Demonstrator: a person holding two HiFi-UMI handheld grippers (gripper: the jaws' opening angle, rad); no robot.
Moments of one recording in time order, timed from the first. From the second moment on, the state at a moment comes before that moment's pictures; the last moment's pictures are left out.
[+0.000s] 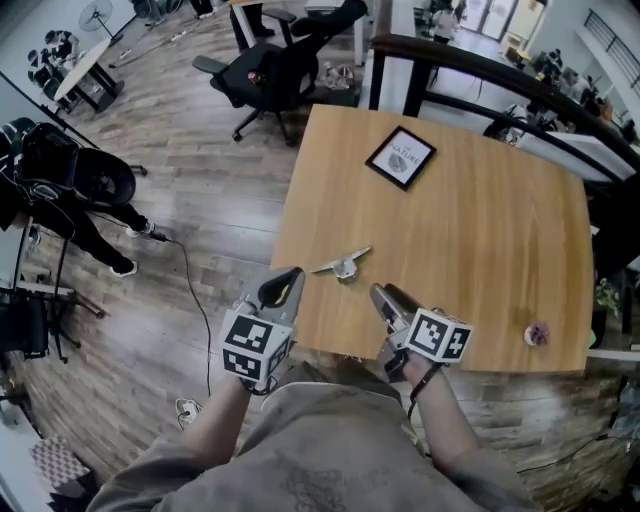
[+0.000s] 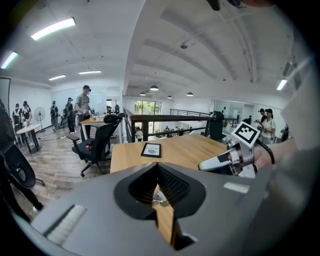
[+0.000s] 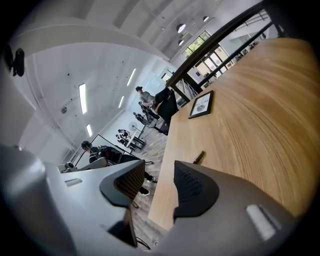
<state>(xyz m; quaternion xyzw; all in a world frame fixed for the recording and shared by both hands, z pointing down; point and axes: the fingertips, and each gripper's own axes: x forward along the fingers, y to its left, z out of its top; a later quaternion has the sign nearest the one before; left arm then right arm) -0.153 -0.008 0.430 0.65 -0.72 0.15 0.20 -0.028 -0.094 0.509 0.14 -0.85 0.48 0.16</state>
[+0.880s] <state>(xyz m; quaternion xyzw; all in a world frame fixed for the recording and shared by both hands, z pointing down) -0.189 -0.010 0.509 0.58 -0.75 0.13 0.28 -0.083 -0.102 0.609 0.12 -0.74 0.62 0.21</state>
